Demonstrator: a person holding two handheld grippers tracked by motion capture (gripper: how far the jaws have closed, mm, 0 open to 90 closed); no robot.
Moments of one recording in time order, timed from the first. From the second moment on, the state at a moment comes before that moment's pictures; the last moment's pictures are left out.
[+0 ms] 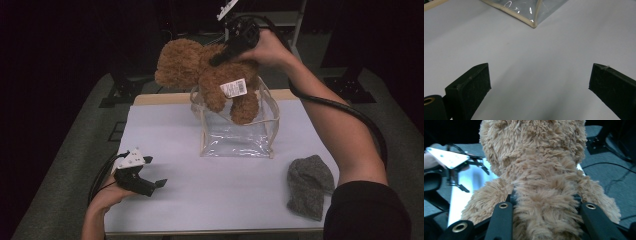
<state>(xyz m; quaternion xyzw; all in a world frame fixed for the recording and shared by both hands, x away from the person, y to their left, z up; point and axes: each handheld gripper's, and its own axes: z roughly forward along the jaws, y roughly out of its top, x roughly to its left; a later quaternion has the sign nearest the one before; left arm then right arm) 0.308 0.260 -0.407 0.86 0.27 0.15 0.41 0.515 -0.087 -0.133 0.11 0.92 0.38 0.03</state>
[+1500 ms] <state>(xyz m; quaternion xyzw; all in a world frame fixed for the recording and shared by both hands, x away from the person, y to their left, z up) 0.310 0.255 -0.411 0.86 0.27 0.14 0.40 0.553 -0.136 -0.203 0.20 0.91 0.37 0.04</state>
